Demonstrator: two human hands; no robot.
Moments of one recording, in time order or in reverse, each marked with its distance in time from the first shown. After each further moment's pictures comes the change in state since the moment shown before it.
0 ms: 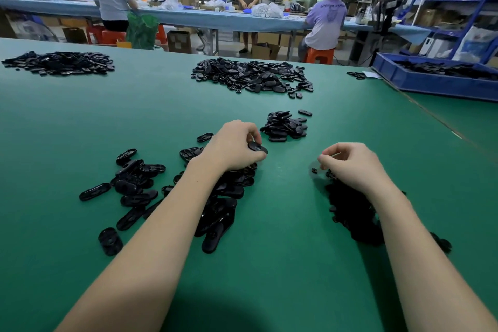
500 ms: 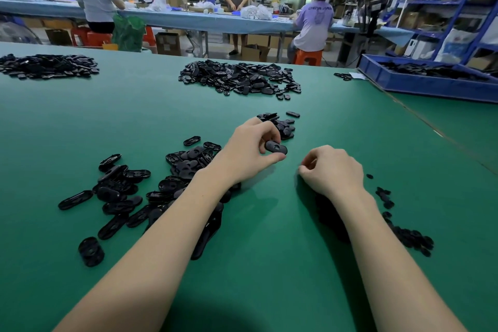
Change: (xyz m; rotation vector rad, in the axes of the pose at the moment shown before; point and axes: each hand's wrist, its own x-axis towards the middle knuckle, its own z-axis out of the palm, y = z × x) left_hand -0.005 0.037 0.022 -0.202 0.111 0.264; right_hand -0.008 -0.018 0.019 -0.488 0.112 -0.016
